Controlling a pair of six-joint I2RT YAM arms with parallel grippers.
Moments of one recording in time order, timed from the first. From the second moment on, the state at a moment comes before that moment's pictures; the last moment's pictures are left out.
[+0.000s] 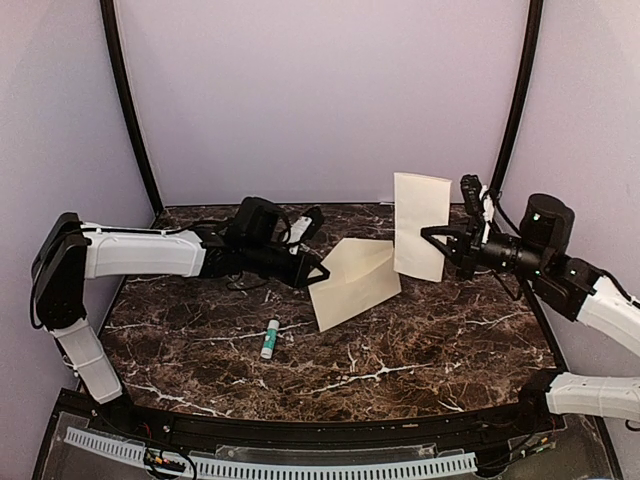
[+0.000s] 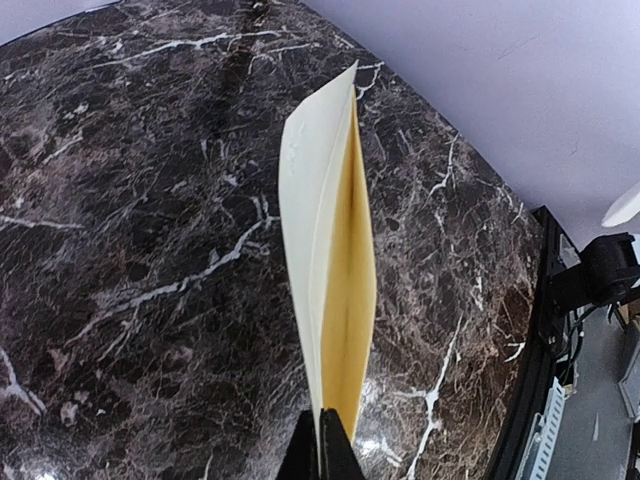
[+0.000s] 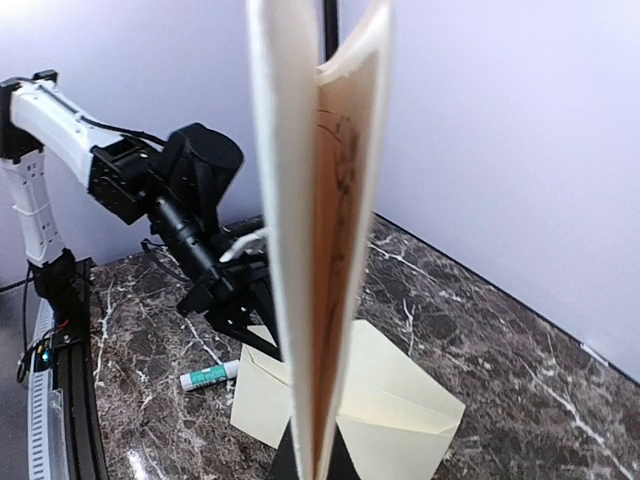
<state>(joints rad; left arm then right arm) -0.80 1.74 1.19 -0.05 0.37 -0.30 0.56 0.84 0.69 0.02 -0.45 0.02</state>
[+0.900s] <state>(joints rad) -0.87 1.50 1.11 -0.28 0.32 -0.17 0.69 1.19 1.14 -0.52 -0.74 -0.89</state>
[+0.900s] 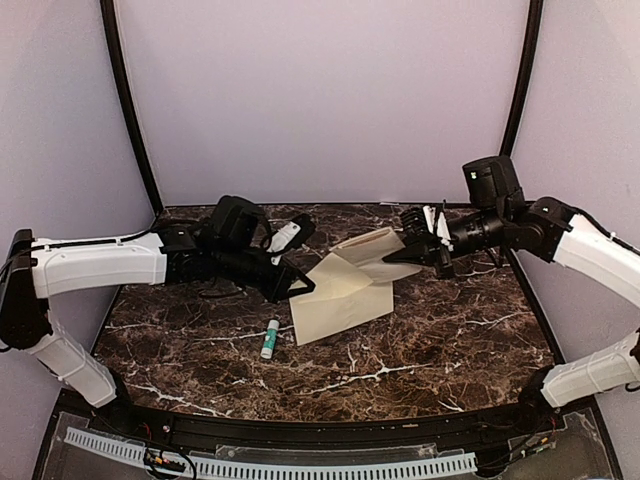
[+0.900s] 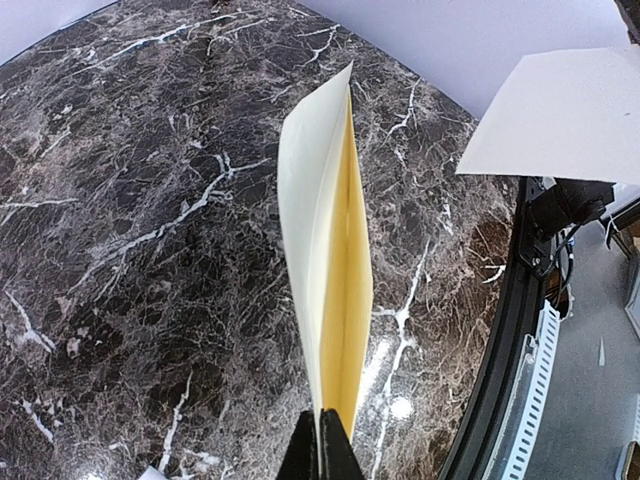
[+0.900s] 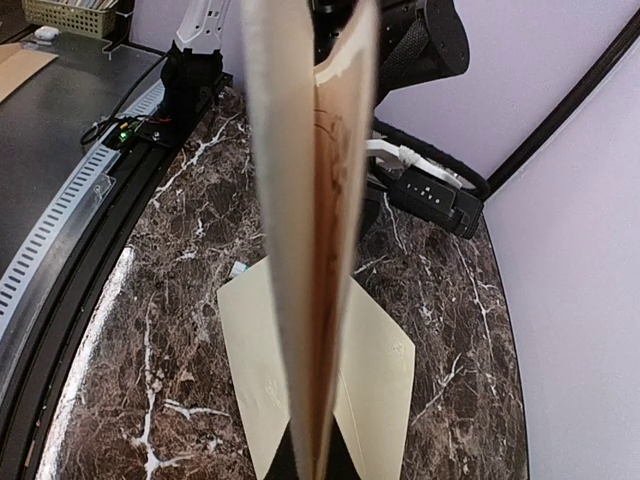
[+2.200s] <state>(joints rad) -1.01 1.49 1.11 -0.34 0.30 -0.13 0.86 1.34 1.22 -0.71 -0.44 -1.02</state>
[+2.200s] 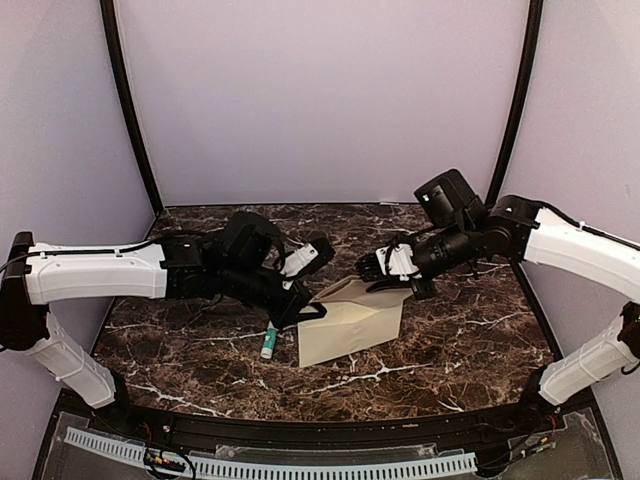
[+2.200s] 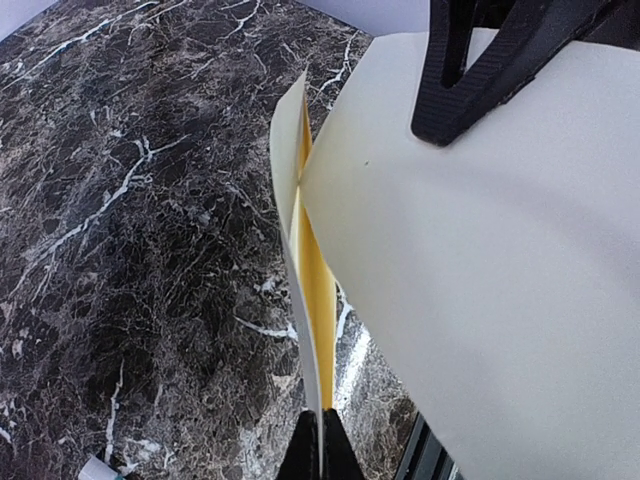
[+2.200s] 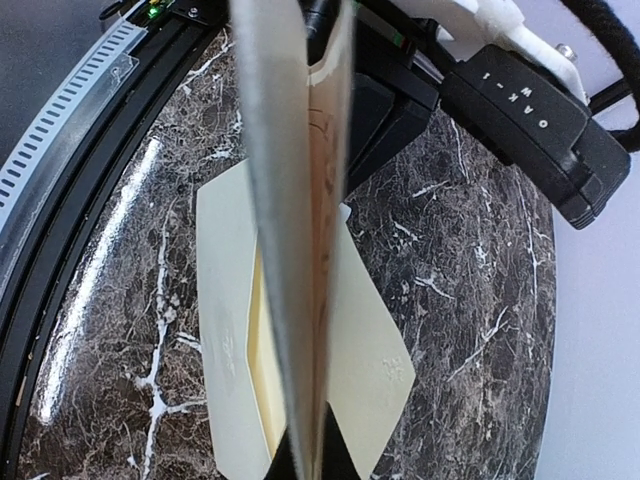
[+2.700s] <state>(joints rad) -1.03 1.46 1.11 -0.34 0.29 -0.13 0.90 1.40 1.20 -0.71 -0.36 -1.02</state>
